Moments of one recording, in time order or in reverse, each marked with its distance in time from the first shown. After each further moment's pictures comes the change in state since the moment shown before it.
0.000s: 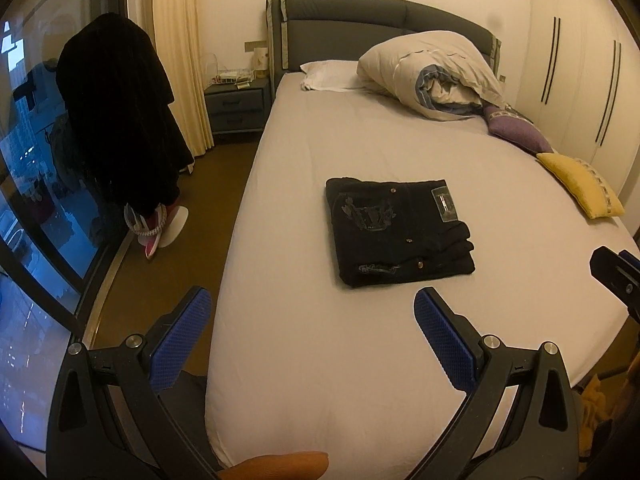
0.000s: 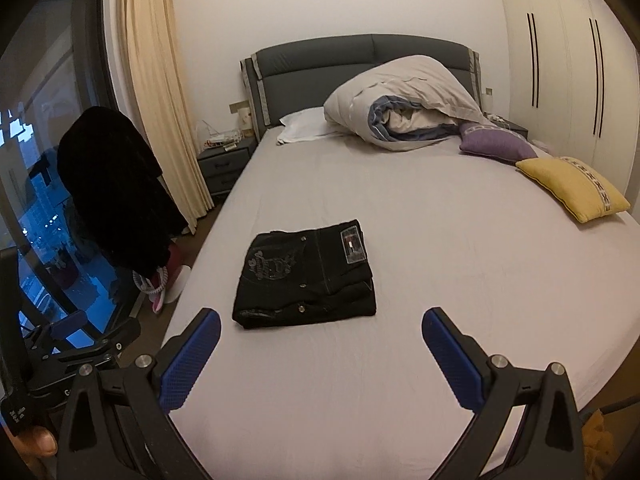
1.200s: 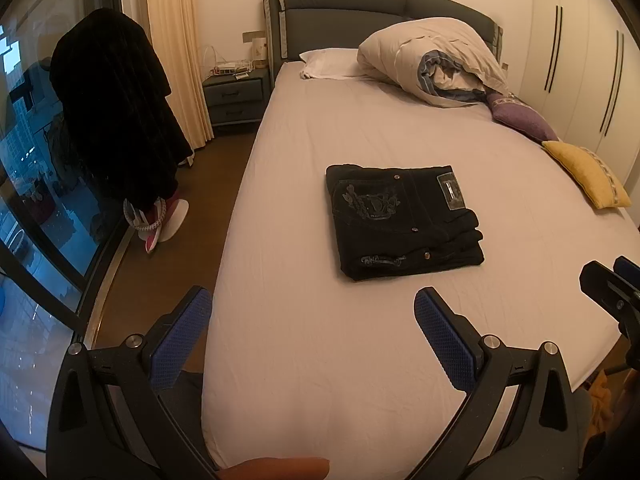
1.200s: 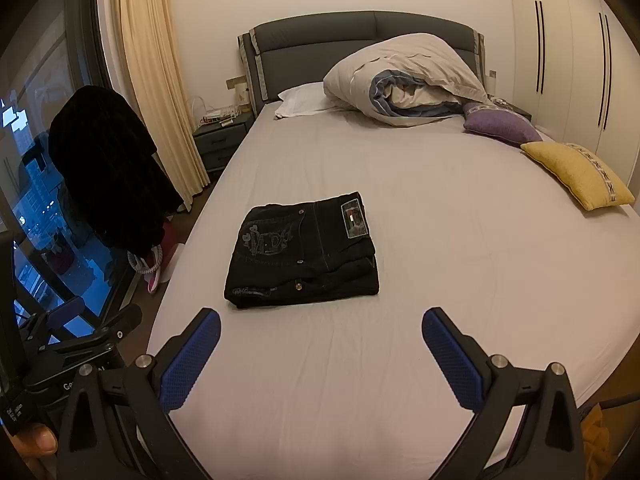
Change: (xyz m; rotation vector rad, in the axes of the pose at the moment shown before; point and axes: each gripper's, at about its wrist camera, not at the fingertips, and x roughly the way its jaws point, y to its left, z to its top) left arm 0.035 -0.005 -0.001 0.015 0.033 0.009; right arm 0.023 0.002 -0.008 -0.009 0.081 0.000
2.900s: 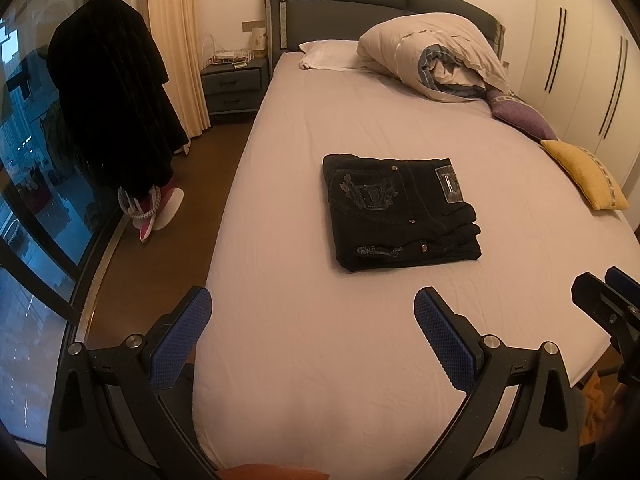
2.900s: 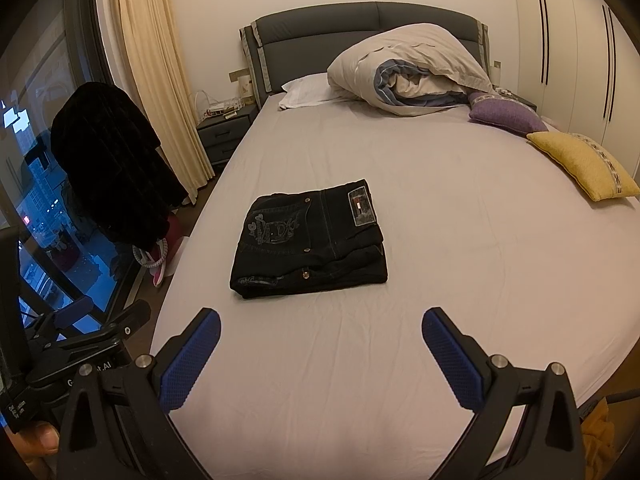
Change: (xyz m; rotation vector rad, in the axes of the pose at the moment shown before) left arm 0.005 -0.003 -0.007 -0.012 0.029 -0.017; right arm 0.010 0.004 -0.012 0.005 0.026 0.021
